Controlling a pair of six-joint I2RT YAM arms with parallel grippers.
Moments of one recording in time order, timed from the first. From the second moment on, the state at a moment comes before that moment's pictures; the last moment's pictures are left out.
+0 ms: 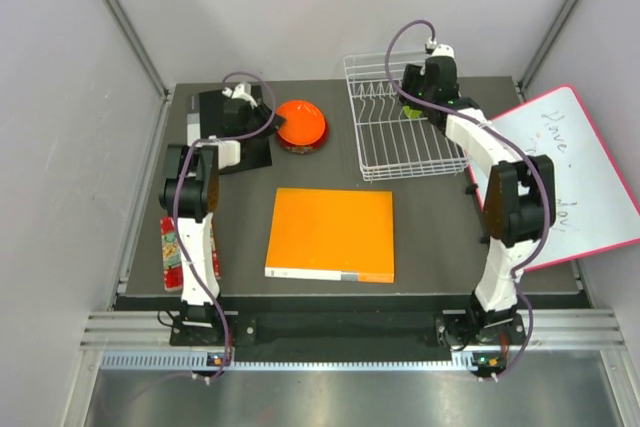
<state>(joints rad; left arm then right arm) -0.09 2.23 1.41 0.46 0.31 -0.64 0.24 1.90 1.58 -0.13 0.07 0.32</state>
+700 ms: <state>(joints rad) -0.09 2.18 1.39 0.38 0.31 -0.55 0.24 2.13 1.86 -0.20 0.35 0.11</state>
